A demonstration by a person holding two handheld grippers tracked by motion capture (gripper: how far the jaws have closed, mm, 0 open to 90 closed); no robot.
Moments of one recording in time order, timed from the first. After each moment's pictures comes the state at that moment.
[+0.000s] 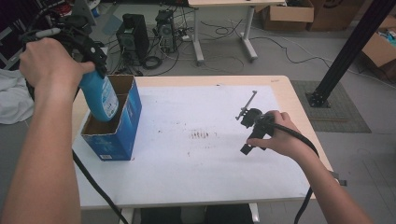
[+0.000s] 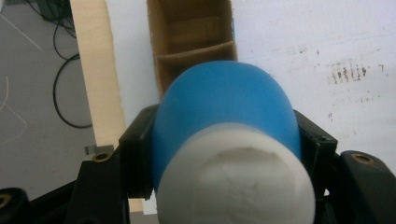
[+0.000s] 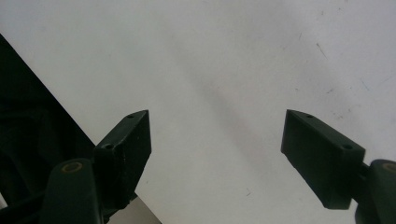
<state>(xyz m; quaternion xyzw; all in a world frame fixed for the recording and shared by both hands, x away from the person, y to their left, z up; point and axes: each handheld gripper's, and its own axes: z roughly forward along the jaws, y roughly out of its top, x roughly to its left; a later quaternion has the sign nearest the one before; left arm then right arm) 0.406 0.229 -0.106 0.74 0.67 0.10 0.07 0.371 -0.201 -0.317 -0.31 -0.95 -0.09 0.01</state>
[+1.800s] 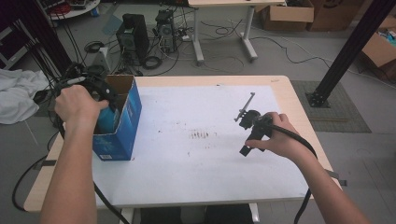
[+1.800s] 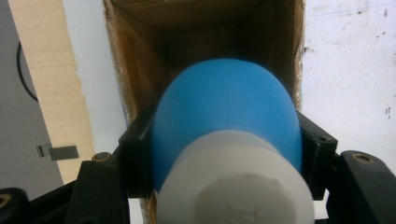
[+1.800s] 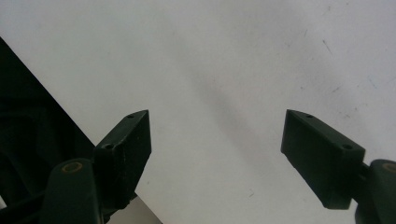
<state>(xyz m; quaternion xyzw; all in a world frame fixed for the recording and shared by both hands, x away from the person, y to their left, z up) 0.426 0.245 -0.236 0.73 0.68 0.04 0.03 0.370 -0.197 -0.322 -0.31 -0.95 -0.08 0.02</state>
